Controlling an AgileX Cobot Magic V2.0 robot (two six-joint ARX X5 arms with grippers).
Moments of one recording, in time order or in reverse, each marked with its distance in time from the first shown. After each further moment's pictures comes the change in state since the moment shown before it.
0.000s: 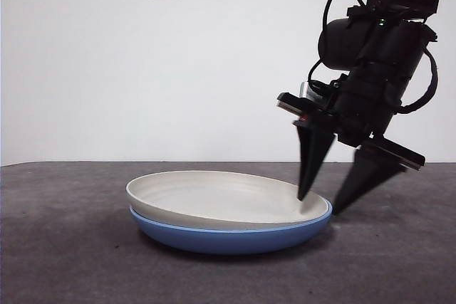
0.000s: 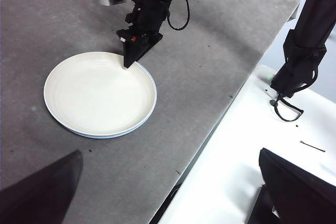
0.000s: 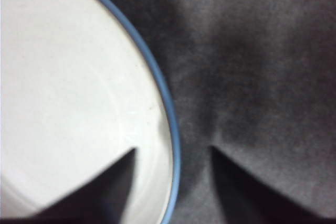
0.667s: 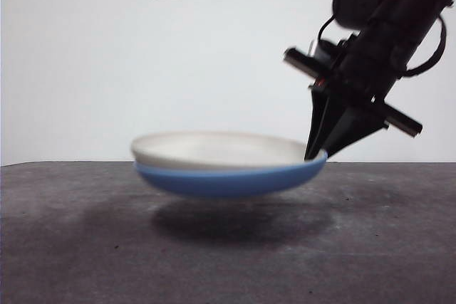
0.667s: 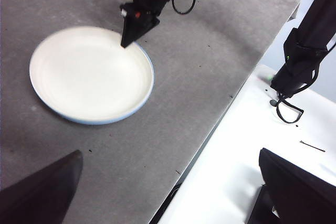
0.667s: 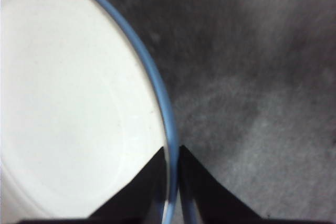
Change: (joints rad) left arm 0.000 0.000 0.000 -0.001 0.000 0.000; right arm -0.015 -0.110 0.000 0.029 -0.037 0.024
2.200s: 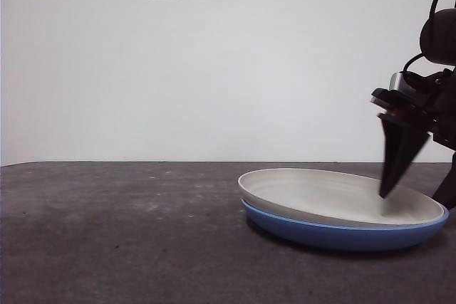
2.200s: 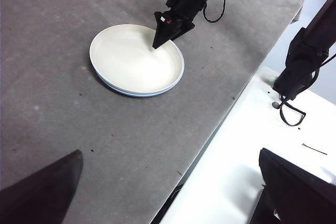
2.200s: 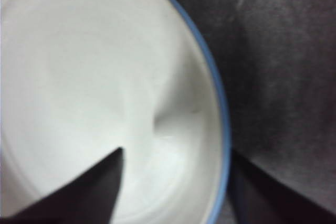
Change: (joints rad) left arm 0.011 0.000 0.000 0.003 0.000 -0.003; right arm -0.249 -0.113 -0.277 0.091 -0.013 -0.135
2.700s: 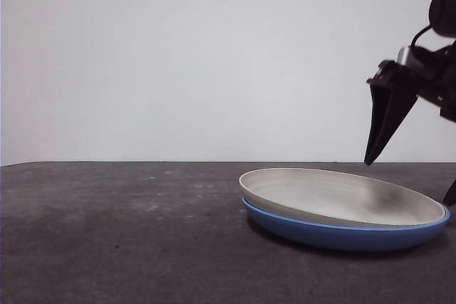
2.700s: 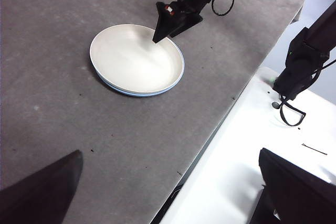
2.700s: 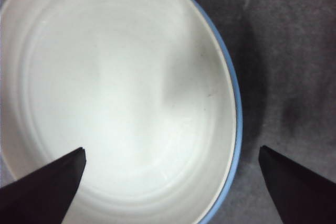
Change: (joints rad) left arm 0.000 0.000 0.000 0.000 0.000 0.000; right arm 0.002 -0.093 0.000 -0.057 -0.010 0.013
